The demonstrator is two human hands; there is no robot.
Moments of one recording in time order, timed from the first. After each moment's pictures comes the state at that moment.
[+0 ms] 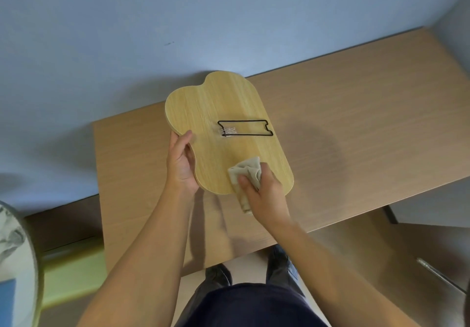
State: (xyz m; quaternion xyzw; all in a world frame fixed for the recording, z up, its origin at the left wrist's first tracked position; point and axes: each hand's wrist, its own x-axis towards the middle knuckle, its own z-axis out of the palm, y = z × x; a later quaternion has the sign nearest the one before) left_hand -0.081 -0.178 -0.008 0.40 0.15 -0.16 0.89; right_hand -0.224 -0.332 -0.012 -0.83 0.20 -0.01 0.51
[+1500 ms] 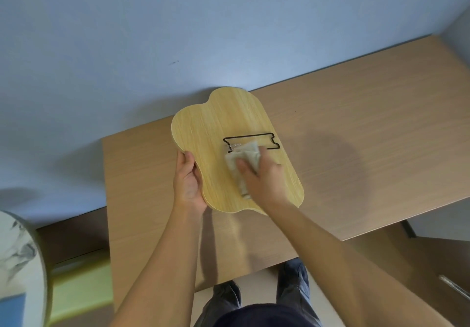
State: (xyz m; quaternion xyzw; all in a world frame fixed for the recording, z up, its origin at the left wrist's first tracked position) left_hand -0.088 -0.183 -0.017 0.41 0.19 -0.12 0.88; right_hand -0.158 -0.343 0.006 -0.86 0.22 -0.05 0.47
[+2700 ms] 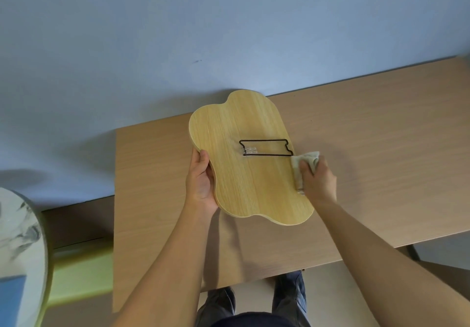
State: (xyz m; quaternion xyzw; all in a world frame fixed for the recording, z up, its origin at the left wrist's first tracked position) left_hand -0.089 -0.186 -0.016 0.39 0.20 -0.14 0.89; right_hand -0.160 -0.446 -0.064 -0.84 0.36 -0.01 0.41
